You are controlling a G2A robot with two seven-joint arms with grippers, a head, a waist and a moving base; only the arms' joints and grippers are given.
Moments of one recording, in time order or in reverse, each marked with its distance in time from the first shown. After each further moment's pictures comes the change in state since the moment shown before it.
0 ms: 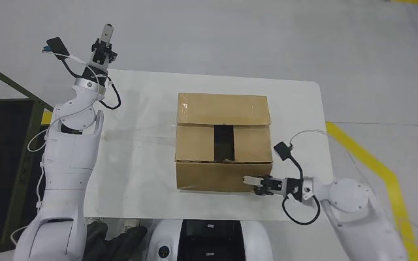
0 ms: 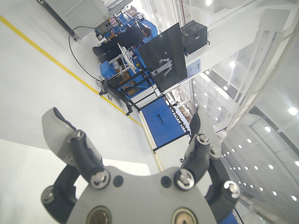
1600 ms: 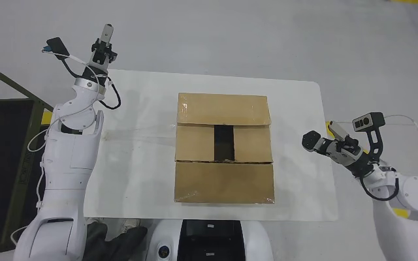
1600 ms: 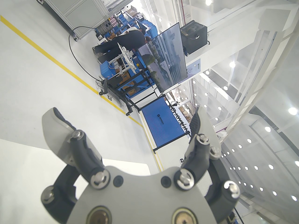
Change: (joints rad) left arm 0.000 0.000 0.000 0.000 0.000 0.000 0.000; right arm -0.002 0.012 0.343 0.166 0.545 -0.197 -0.148
